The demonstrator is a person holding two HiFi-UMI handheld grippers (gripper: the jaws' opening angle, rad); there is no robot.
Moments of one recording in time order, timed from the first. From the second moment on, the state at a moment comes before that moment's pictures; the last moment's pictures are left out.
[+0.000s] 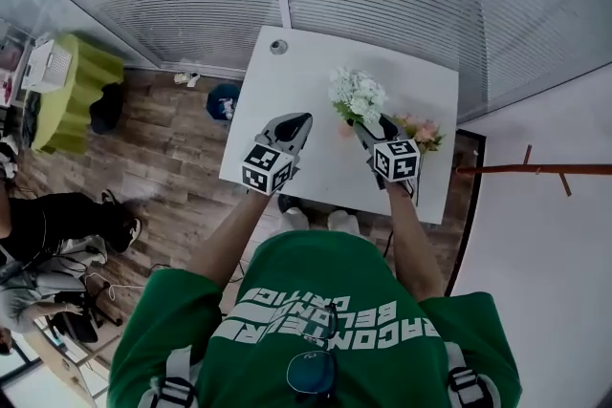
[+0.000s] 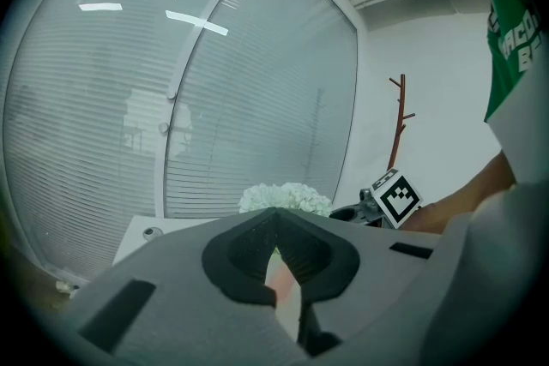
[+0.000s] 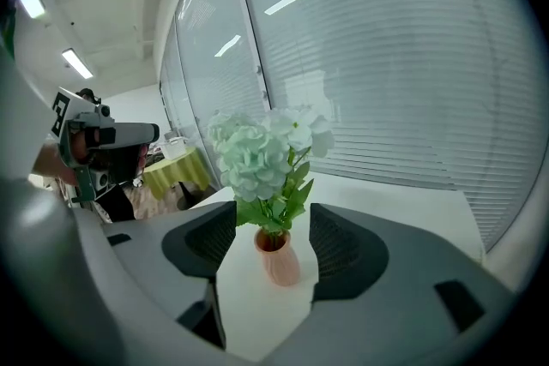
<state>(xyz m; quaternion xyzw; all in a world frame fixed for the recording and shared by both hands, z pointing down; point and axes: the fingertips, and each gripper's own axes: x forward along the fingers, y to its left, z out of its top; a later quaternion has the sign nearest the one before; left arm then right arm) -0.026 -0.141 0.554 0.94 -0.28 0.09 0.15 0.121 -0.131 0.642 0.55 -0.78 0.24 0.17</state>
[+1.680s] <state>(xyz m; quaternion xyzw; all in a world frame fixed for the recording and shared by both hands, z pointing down) -0.016 -0.141 0.555 0.92 -0.35 0.09 0.14 0.114 -0.164 0.650 0.47 -0.84 0.21 0.18</state>
